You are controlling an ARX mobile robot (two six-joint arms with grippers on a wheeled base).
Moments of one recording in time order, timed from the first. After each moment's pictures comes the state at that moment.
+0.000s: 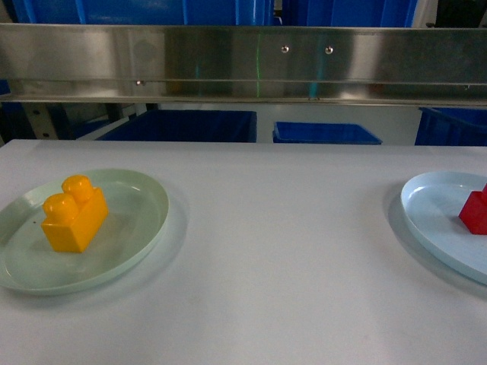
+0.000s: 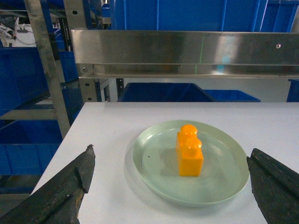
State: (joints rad) left arm 0.00 0.01 0.02 -0.01 0.00 0.00; right arm 0.00 0.01 0.01 0.00 0.00 0.00
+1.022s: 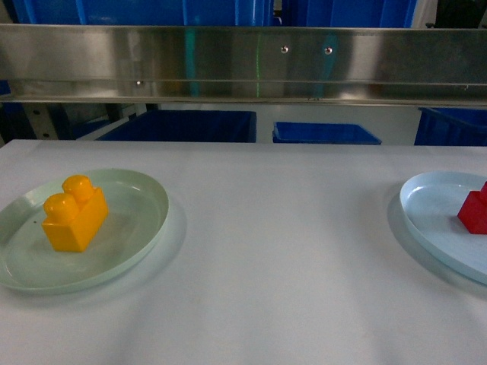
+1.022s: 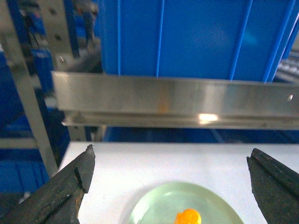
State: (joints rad) left arm 0.06 0.91 0.48 0.40 0.11 -0.05; right arm 0.01 0.96 0.51 0.41 -0.04 0.08
